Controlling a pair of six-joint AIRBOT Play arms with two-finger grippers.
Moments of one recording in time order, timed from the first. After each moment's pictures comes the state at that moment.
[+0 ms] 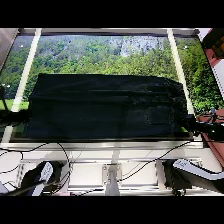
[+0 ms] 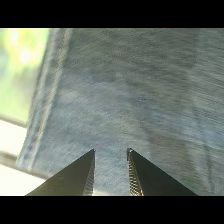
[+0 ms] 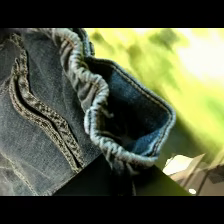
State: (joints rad) left arm 0.52 -0.83 0.72 1.53 -1.07 -1.42; right arm -0.92 -1.27 0.56 -0.84 1.02 1.04
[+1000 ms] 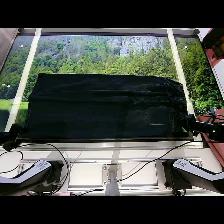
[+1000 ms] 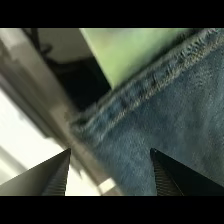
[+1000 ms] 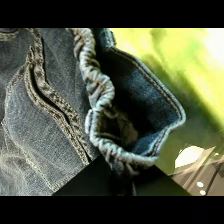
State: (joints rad) left arm 1.08 -1.18 0.63 1.16 -1.03 -1.33; right arm -0.92 -1.27 0.56 -0.81 1.08 1.03
